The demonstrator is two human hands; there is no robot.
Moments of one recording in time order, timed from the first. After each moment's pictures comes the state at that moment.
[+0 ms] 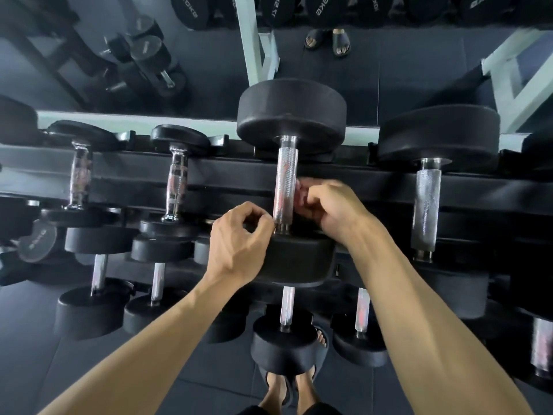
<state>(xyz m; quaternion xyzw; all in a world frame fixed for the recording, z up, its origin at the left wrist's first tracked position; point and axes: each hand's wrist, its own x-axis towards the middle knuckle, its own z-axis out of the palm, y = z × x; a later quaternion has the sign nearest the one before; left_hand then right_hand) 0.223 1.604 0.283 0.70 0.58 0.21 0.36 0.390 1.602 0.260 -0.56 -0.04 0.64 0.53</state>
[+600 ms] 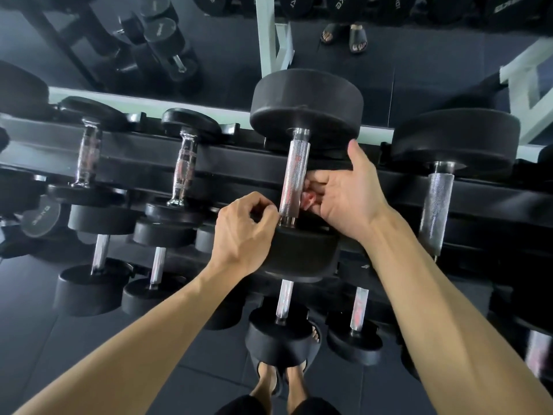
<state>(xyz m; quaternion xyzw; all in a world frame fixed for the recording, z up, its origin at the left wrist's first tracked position) 0.225 1.602 0.286 0.70 0.59 0.20 0.35 0.411 1.596 0.260 -0.42 -0.06 0.76 0.48</state>
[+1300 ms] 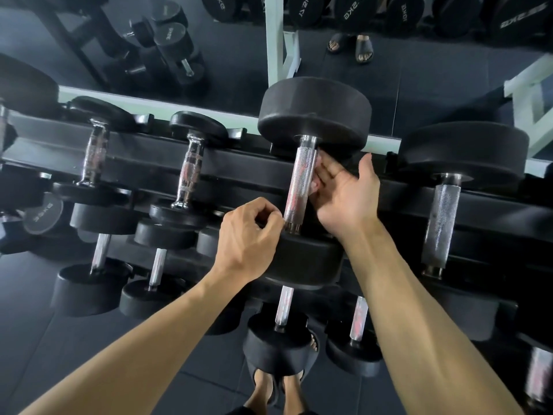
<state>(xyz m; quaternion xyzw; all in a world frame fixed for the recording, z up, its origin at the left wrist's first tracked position) 0.223 1.602 0.281 0.70 0.59 0.21 0.36 0.392 1.614 0.251 -0.36 0.06 0.67 0.65</state>
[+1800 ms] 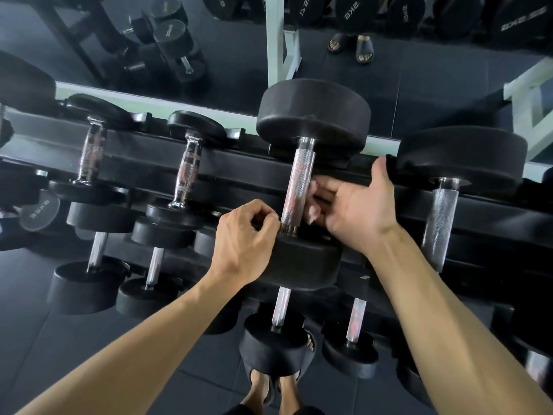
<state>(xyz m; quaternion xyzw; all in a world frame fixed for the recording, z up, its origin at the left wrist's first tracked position) 0.222 1.602 0.281 0.69 0.59 0.22 0.36 0.412 1.597 0.249 -0.35 -0.01 0.75 0.56</state>
